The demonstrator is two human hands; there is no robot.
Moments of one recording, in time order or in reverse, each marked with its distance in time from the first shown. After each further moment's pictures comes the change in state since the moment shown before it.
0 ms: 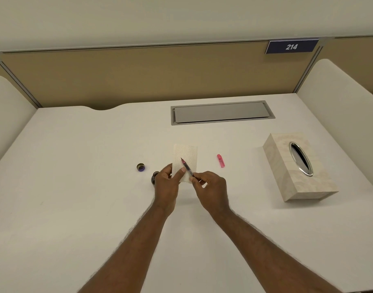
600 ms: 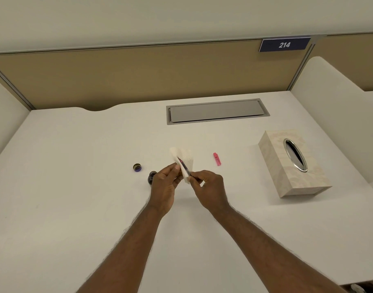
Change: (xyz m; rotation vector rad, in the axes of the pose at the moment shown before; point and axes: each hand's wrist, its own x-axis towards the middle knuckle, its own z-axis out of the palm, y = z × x) left_hand -0.006 0.006 0.000 -0.177 -0.178 -0.013; right_hand 0.000 0.000 -0.007 0.058 -0.042 -0.030
